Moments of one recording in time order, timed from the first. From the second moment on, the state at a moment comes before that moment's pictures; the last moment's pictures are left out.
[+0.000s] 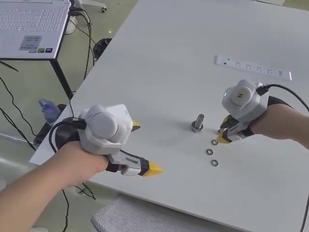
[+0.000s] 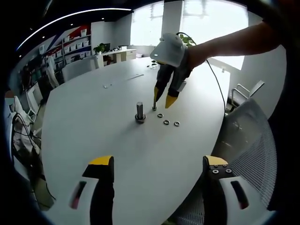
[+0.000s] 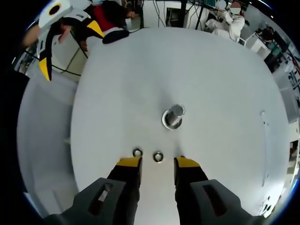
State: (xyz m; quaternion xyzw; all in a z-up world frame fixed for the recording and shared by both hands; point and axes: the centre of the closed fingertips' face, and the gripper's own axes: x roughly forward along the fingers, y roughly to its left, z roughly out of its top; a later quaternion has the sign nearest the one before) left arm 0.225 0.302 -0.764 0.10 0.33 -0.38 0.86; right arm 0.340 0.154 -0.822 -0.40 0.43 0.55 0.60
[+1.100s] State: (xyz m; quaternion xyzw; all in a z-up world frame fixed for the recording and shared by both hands) left arm 0.224 0.307 -0.765 0.09 0.33 -0.38 0.86; right arm 0.337 0.152 -0.863 -0.43 0.43 0.54 0.58
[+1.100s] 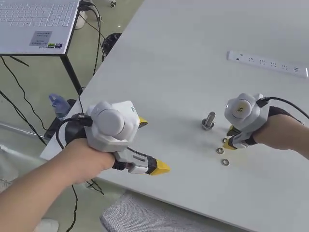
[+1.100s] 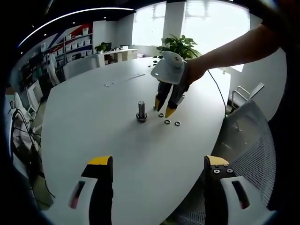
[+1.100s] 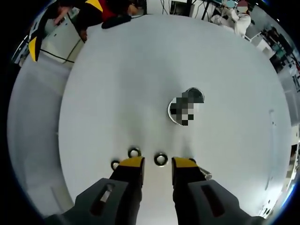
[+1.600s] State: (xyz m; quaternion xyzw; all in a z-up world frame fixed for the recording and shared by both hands) left arm 0.222 0.310 -0.769 0.09 0.34 -0.37 0.86; right arm 0.338 0.149 -0.867 -0.43 0.44 0.54 0.58
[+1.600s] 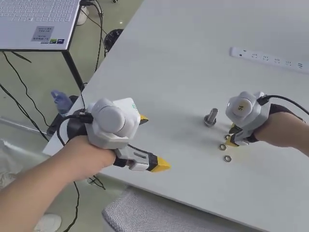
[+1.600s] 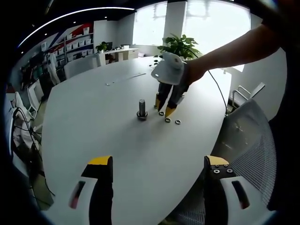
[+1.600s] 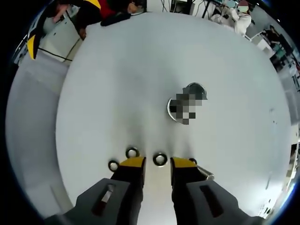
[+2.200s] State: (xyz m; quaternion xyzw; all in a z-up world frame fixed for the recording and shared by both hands) left arm 0.218 0.310 -0.769 0.09 0.34 -0.38 0.86; right arm 0.340 0.148 -0.870 -0.43 0.44 0.54 0.58
